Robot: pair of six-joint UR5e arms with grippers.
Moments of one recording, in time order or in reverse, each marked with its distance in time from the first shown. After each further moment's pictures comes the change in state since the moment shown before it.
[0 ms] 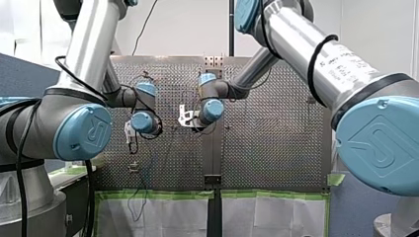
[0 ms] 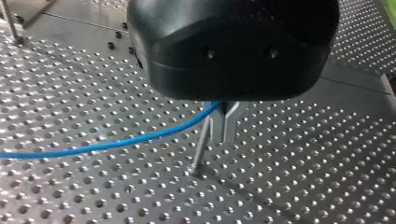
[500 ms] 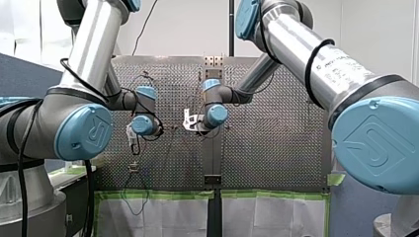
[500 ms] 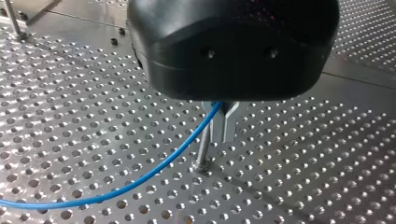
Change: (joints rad) left arm 0.014 -0.034 0.029 0.041 0.035 -0.024; right arm -0.033 0.029 -0.012 -0.030 -0.007 0.008
